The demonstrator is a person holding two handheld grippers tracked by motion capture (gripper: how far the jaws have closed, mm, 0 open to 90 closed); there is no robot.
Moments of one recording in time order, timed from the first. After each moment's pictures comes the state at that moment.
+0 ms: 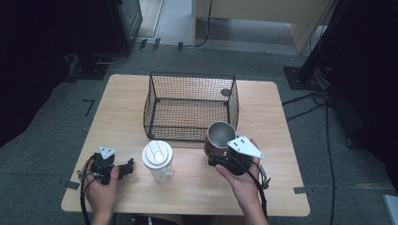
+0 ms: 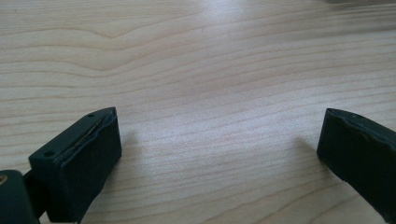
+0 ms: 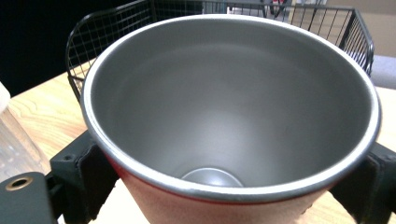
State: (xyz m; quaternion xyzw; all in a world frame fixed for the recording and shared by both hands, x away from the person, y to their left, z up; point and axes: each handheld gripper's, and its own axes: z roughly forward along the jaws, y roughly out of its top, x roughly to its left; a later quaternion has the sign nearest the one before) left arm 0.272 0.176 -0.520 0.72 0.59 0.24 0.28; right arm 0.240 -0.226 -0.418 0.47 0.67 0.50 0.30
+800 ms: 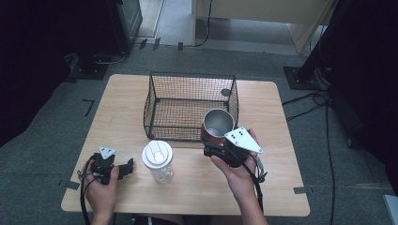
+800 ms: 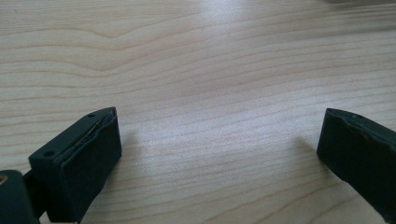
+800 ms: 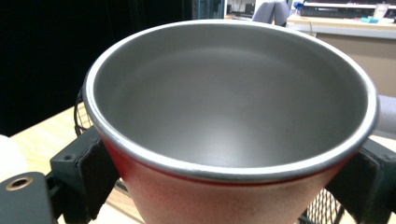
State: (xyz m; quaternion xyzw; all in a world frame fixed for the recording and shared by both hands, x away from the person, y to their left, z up) left arm 0.272 0.176 -0.520 0.72 0.59 0.24 0.28; right arm 0.248 -0.211 -0.386 0.44 0.64 0.53 0.34
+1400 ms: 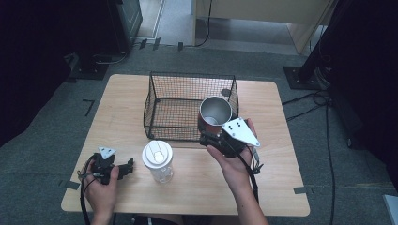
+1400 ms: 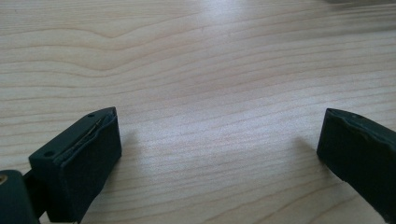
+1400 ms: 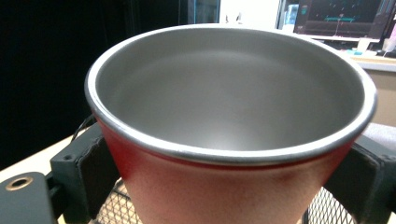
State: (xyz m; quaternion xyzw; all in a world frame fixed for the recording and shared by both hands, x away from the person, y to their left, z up) left arm 0.272 0.176 -0.520 0.72 0.59 0.24 0.28; right arm 0.264 -0.200 -0.364 0.42 0.61 0.55 0.37
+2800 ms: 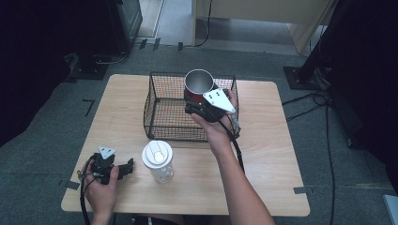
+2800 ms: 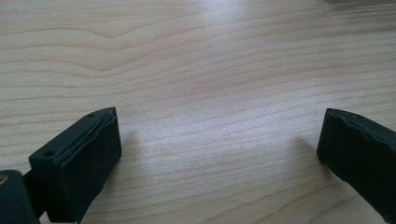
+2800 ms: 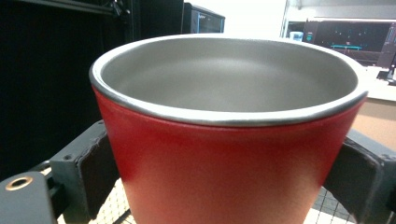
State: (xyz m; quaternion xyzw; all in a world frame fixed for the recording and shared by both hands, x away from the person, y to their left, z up) left arm 0.272 0.176 -0.520 0.72 0.59 0.24 0.28; right arm 0.371 -0.165 -0.379 0.39 0.60 0.58 0.39
